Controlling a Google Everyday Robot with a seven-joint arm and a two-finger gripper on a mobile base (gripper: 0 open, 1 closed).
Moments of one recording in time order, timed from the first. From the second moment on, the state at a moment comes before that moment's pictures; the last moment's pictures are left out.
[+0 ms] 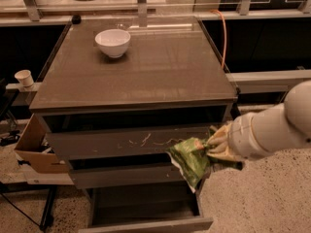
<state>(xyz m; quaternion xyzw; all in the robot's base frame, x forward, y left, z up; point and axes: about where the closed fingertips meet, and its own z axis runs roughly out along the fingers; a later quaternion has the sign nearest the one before) 0.442 -0.157 0.770 -0.65 0.70 0.06 0.28</state>
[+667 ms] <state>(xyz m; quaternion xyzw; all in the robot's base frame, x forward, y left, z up) 0.448 -0.156 0.805 -0.65 0.70 0.04 0.29</state>
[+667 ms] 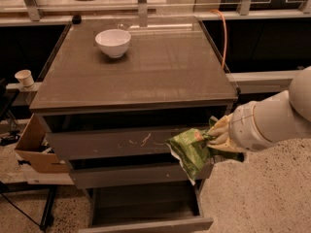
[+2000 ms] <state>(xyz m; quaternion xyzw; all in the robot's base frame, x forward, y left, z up) 0.607 -0.120 0.956 -0.65 0.68 -0.04 0.35</state>
